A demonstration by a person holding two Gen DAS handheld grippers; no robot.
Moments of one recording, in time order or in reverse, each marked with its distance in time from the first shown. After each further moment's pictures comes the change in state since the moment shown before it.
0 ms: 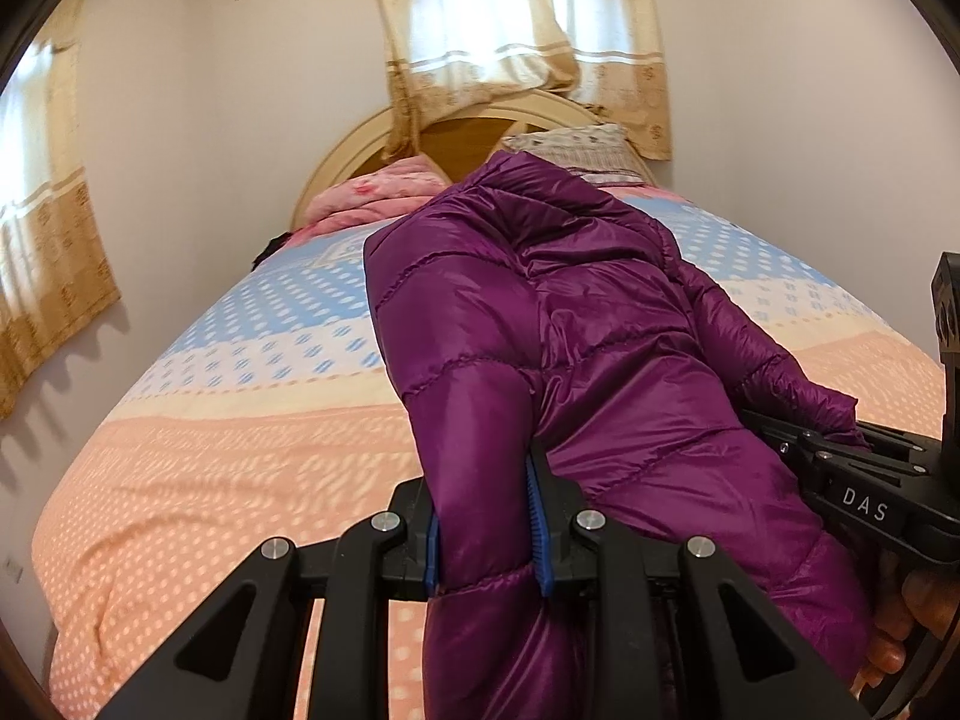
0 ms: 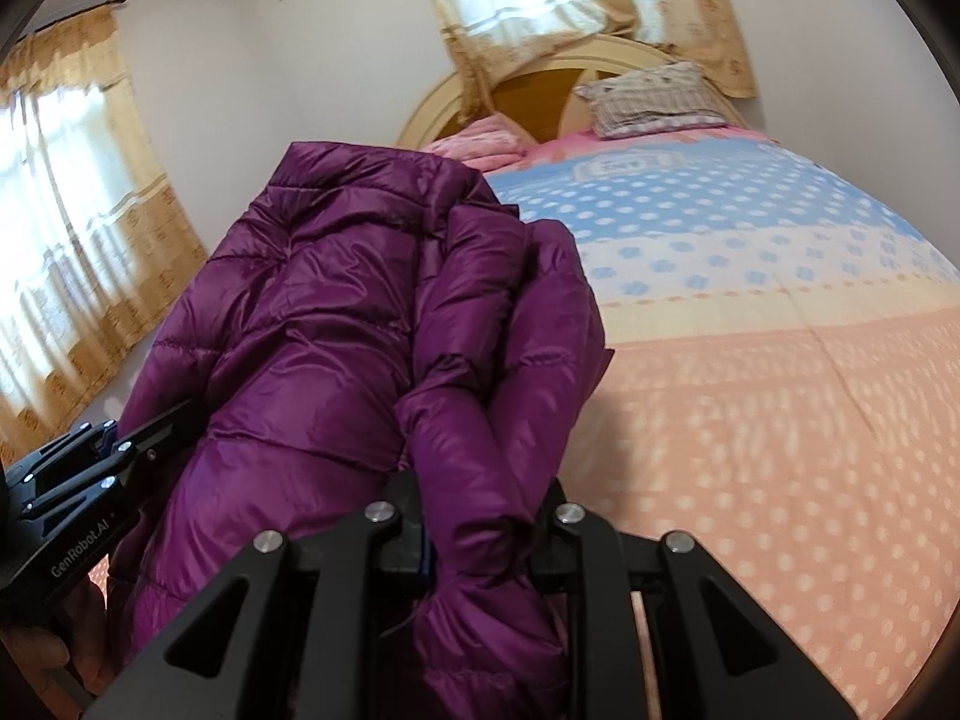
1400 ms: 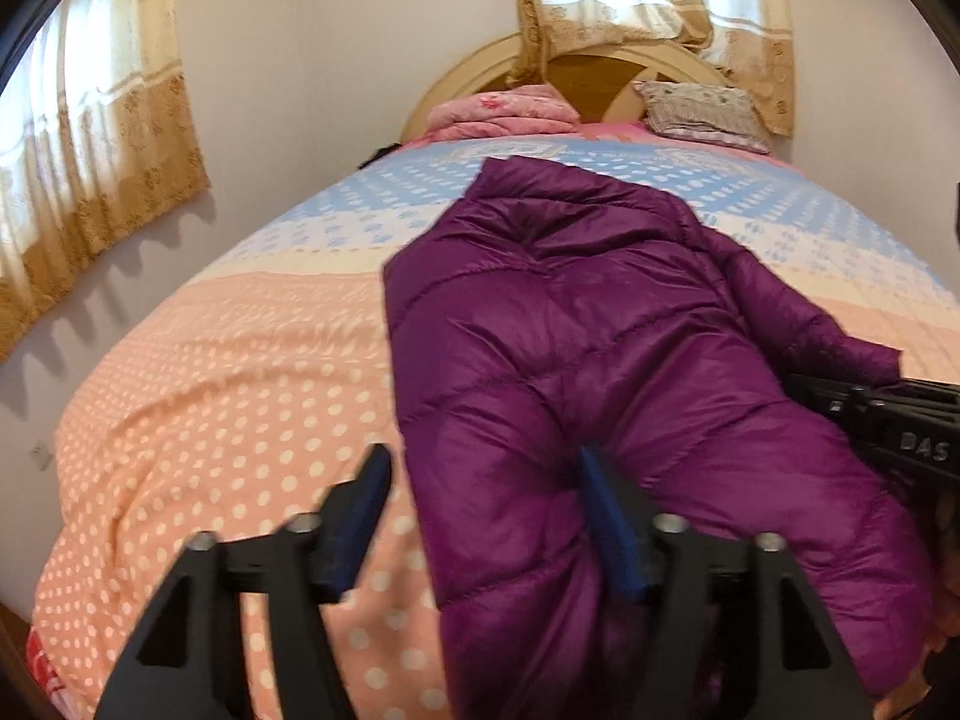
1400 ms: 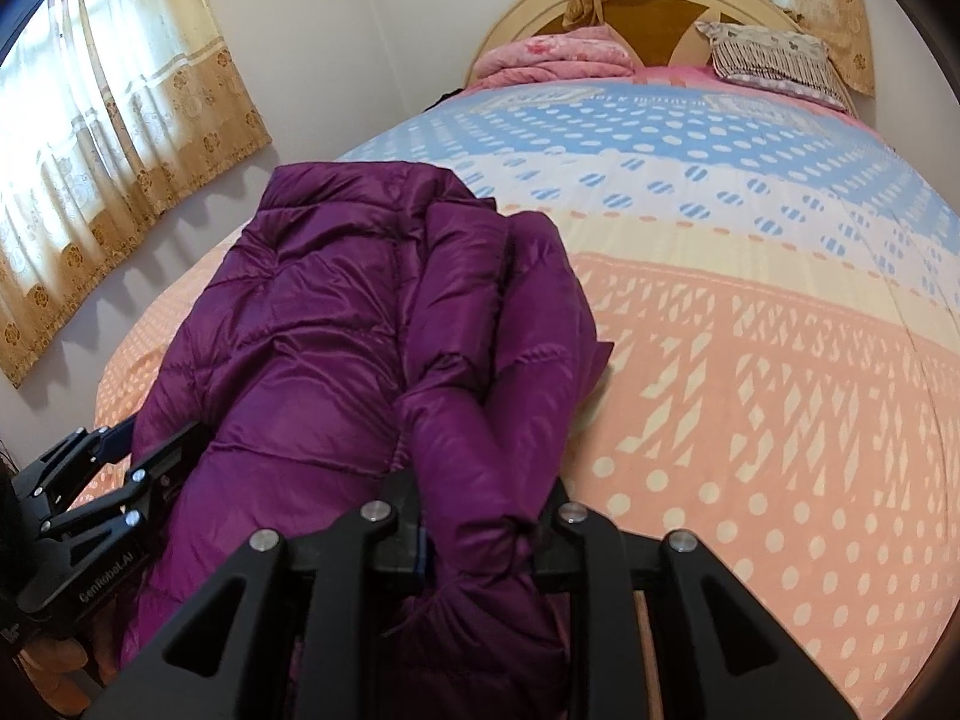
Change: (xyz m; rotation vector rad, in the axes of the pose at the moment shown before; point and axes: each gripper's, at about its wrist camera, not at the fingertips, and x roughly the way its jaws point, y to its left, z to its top) left arm 0.055 0.100 -0.087 -0.153 0.134 0.211; right arm 0.106 0.061 -0.018 -0.156 0.245 0.071
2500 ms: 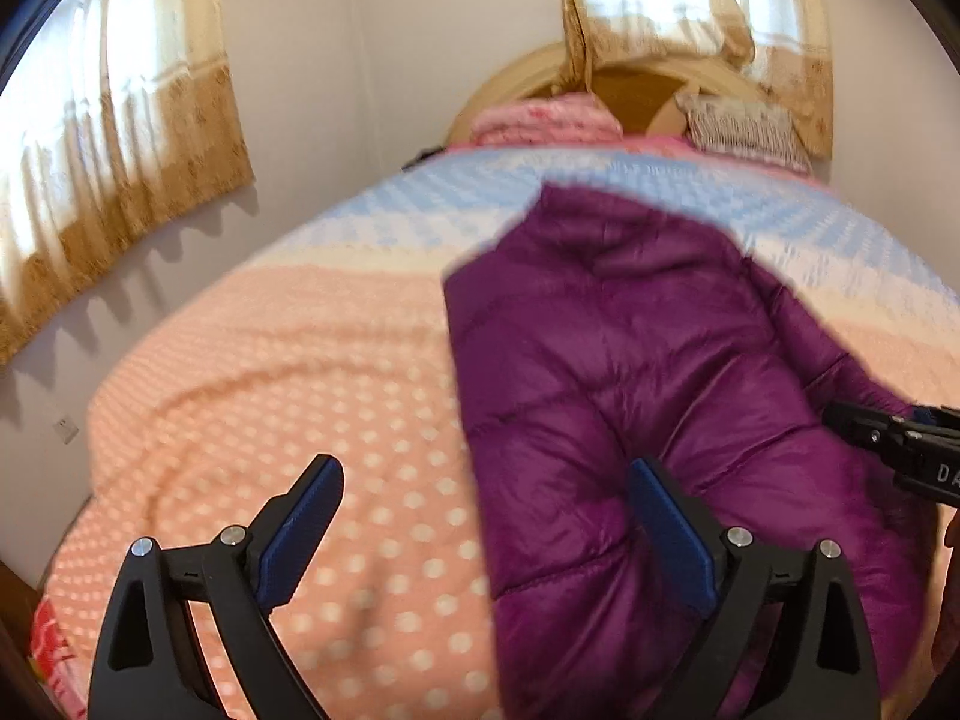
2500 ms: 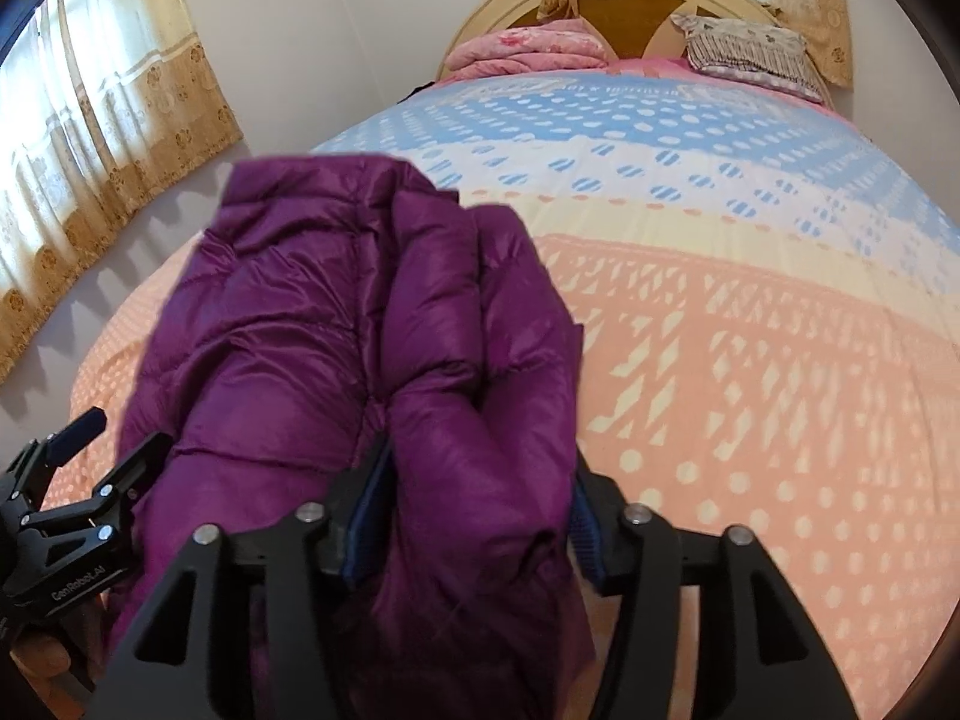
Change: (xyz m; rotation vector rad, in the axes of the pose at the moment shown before) left arm -0.027 0.022 0.003 -0.067 -0.038 0.062; right arm -0.017 0.003 0.000 0.023 -0.006 -0.057
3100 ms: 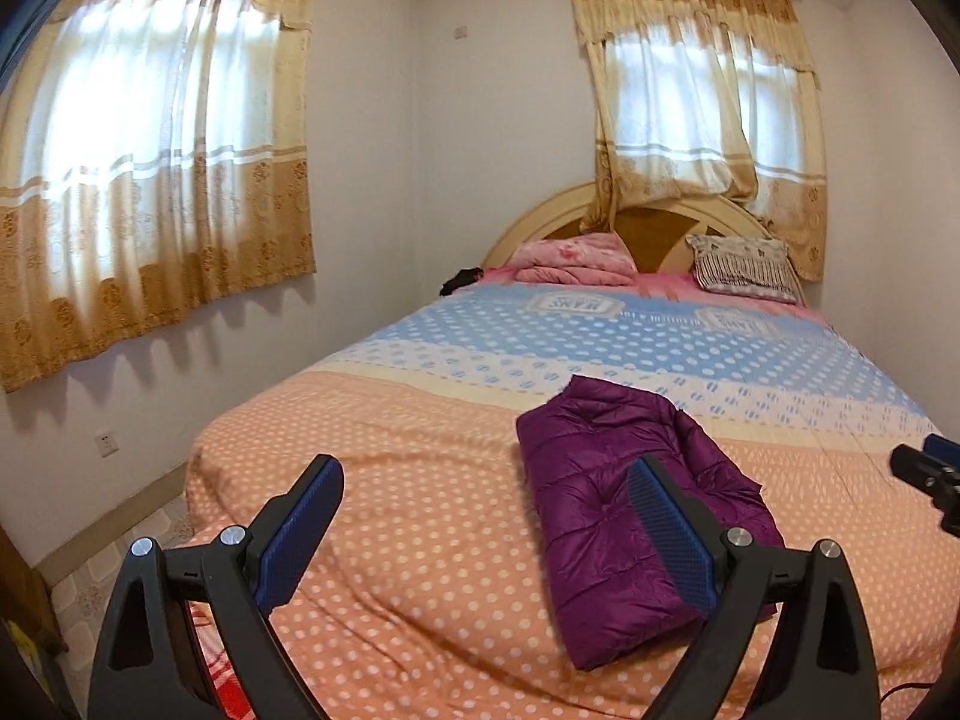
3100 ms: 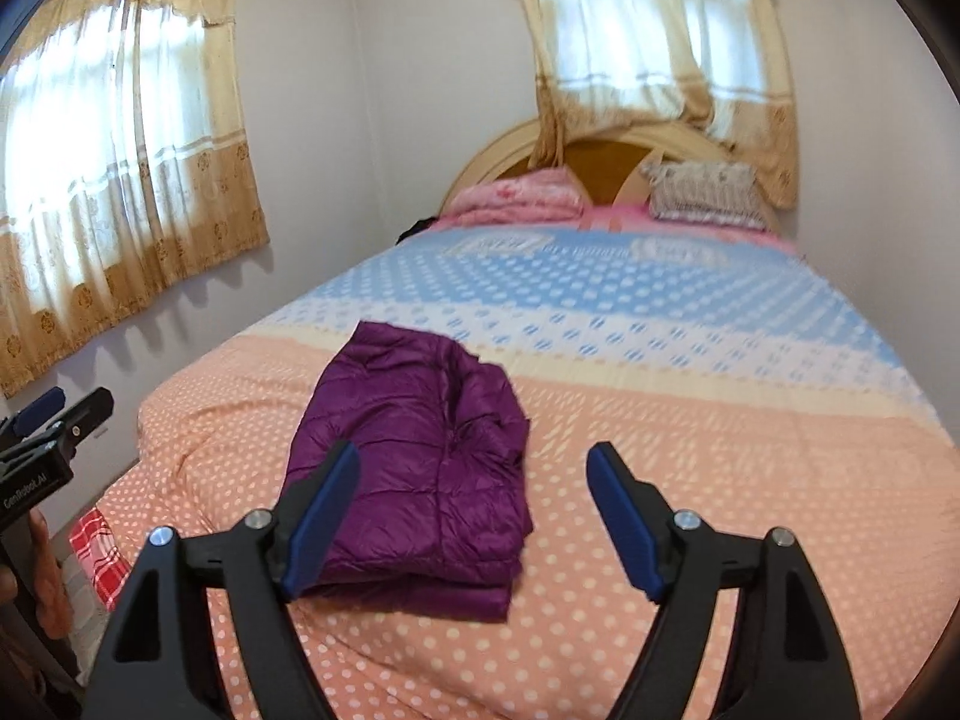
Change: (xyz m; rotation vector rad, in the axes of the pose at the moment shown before) left arm -0.219 0.060 -0.008 -0.105 -0.258 0.030; right arm -0.219 0.048 -0.046 -0.085 -0.321 -0.104
